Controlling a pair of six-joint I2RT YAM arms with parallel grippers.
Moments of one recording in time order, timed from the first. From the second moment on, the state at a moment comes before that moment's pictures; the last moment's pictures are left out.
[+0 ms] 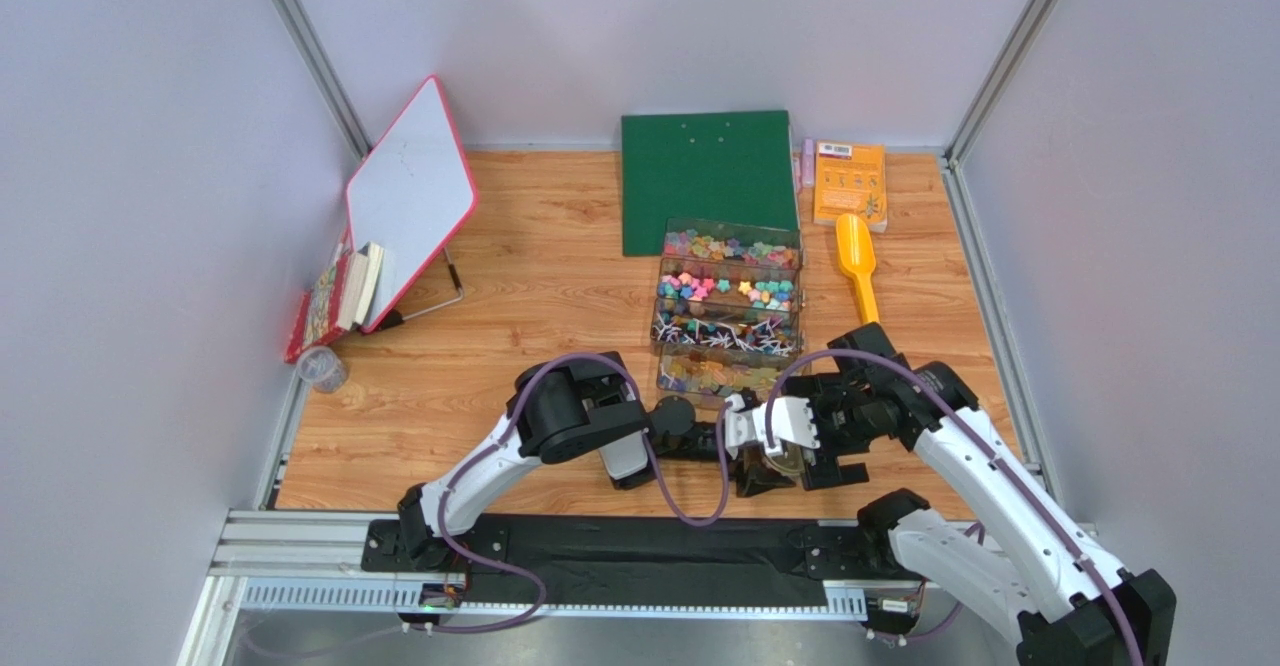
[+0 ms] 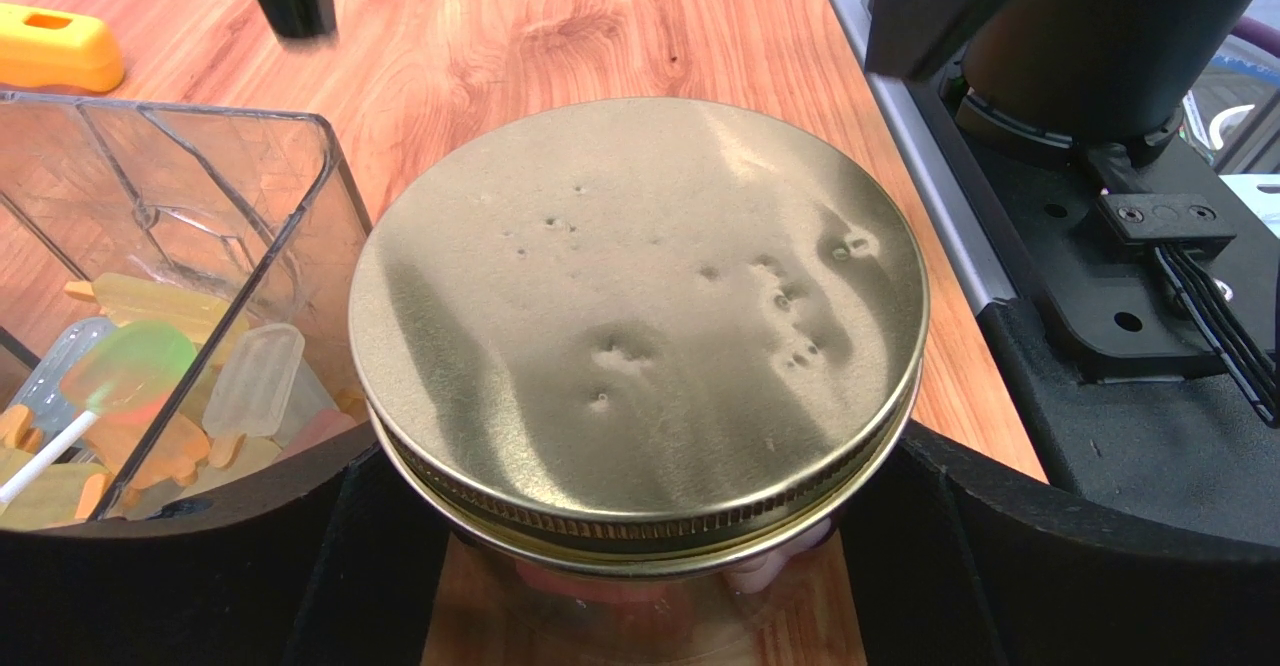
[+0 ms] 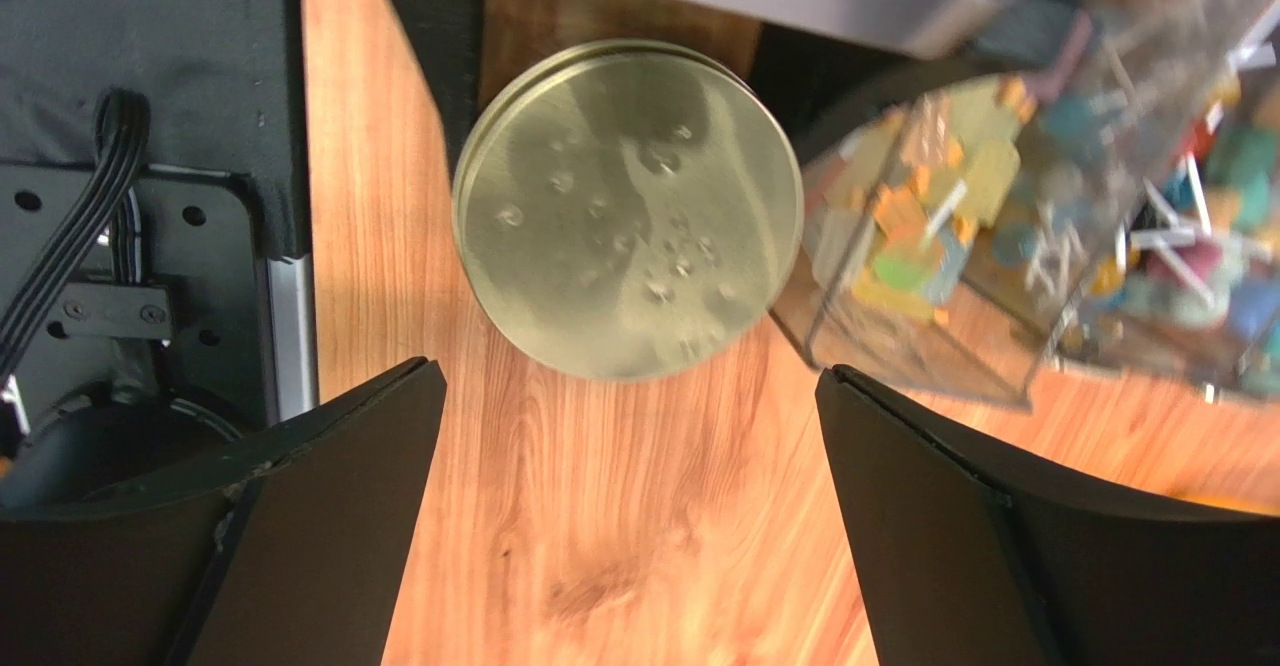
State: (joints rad) left arm -1.17 2.40 0.87 1.51 0.46 0.02; right arm 0.44 0.85 0.72 -1.13 -0.35 -1.29
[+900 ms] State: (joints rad) left arm -1.17 2.40 0.87 1.51 0.46 0.02; right arm 0.44 1.05 0.72 -1.11 -0.48 -1.57
